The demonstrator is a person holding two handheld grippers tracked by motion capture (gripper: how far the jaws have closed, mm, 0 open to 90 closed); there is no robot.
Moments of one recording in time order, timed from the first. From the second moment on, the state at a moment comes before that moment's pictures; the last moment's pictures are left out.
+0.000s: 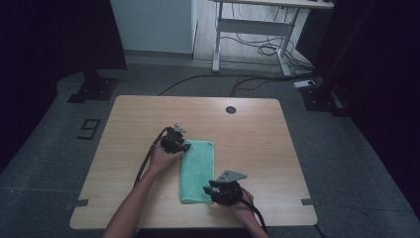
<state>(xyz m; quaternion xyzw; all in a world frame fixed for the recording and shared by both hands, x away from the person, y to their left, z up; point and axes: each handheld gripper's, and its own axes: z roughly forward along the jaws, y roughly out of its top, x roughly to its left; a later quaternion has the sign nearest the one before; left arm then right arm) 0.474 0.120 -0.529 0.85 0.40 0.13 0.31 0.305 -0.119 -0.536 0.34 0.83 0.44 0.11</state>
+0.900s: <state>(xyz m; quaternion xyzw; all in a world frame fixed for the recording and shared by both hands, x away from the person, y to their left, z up) 0.473 0.119 -0.535 0.84 0.41 0.13 0.32 0.404 -0.040 -0.536 0.33 0.84 0.42 0.10</state>
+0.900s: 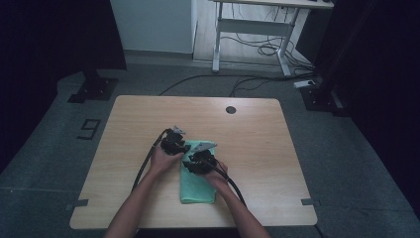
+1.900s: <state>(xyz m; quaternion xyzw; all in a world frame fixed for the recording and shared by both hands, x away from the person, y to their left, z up) 0.471 0.117 -0.536 0.84 0.42 0.13 0.32 0.367 -0.033 -0.546 0.29 0.86 0.42 0.09</state>
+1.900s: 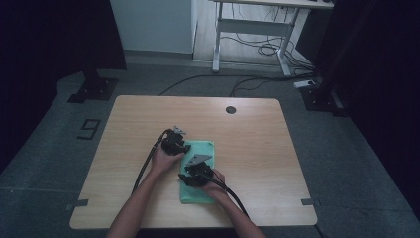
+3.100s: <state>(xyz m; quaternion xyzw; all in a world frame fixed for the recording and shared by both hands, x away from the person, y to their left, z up) 0.470 0.117 -0.536 0.84 0.42 0.14 0.32 0.292 -0.042 -0.551 0.23 0.87 0.42 0.10</state>
